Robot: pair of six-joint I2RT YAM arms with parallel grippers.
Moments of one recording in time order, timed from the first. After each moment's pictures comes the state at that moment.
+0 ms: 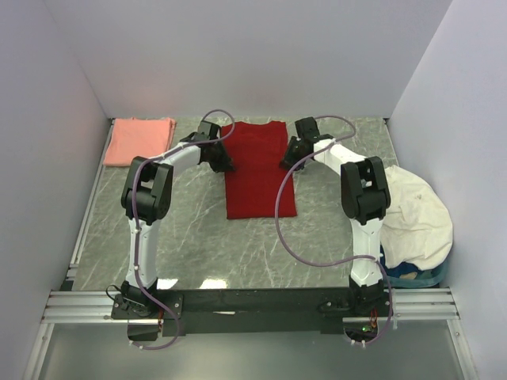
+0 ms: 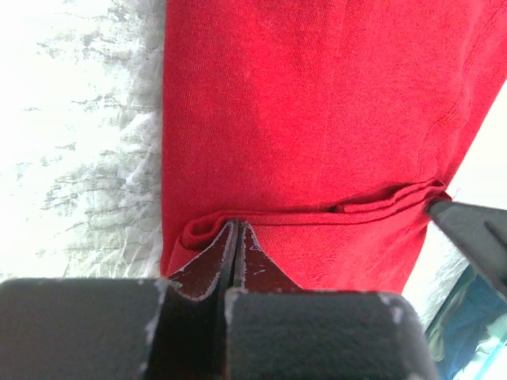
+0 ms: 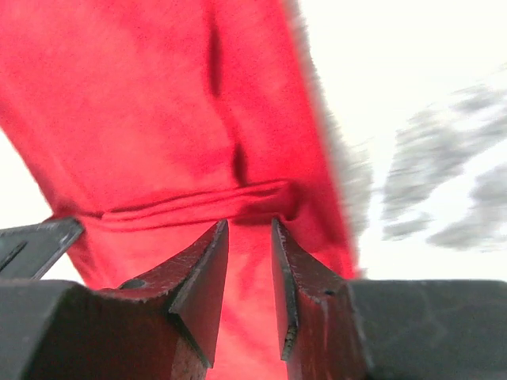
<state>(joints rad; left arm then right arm) -0.33 2.20 1.63 -0.35 0.22 -0.77 0.29 2.17 1.63 -0.43 -0.15 0.71</state>
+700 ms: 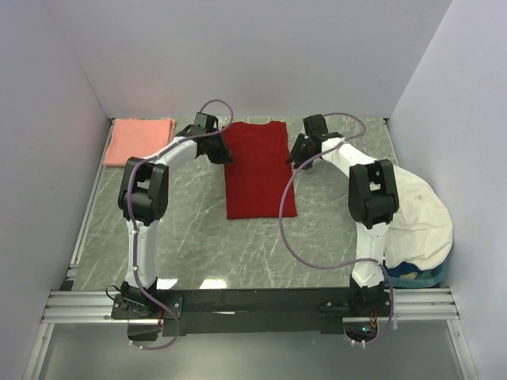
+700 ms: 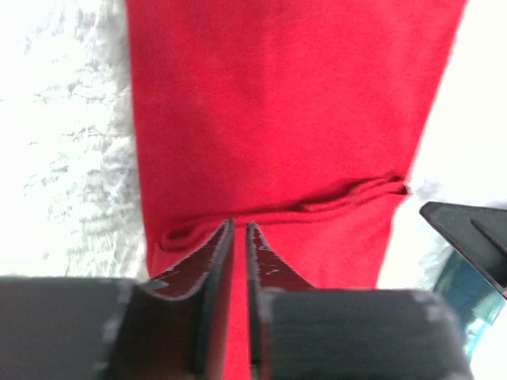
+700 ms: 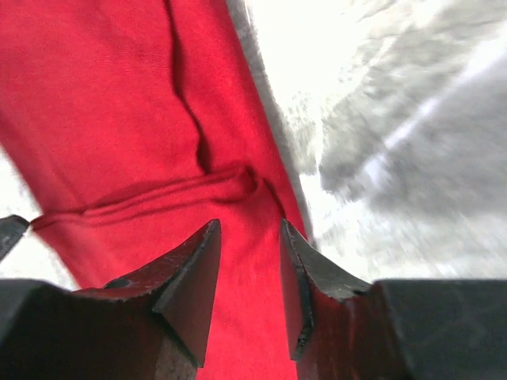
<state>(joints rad) -0.31 2.19 1.69 -0.37 0.26 -0.72 0.24 2.12 1.60 -0.47 -0.12 0.68</state>
